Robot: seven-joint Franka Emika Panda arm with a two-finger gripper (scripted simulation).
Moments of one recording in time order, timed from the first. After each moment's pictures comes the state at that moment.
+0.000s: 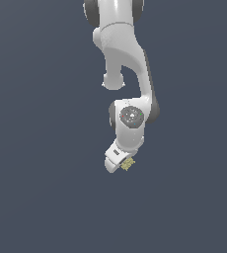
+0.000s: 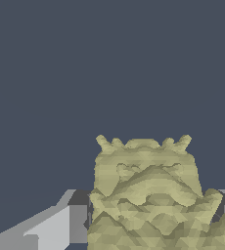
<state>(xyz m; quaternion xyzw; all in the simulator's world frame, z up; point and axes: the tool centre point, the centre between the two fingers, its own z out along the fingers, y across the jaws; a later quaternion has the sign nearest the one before) 0.057 0.052 0.059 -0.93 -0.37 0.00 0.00</state>
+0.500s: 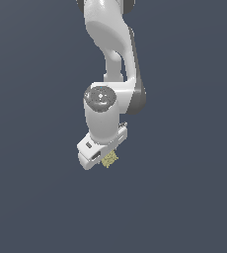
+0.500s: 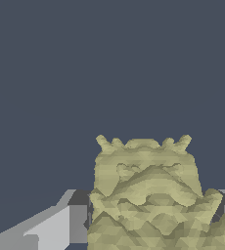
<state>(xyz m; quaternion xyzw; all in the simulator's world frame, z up) 0.074 -0.028 0.137 -0.93 -0.37 0.00 0.00</state>
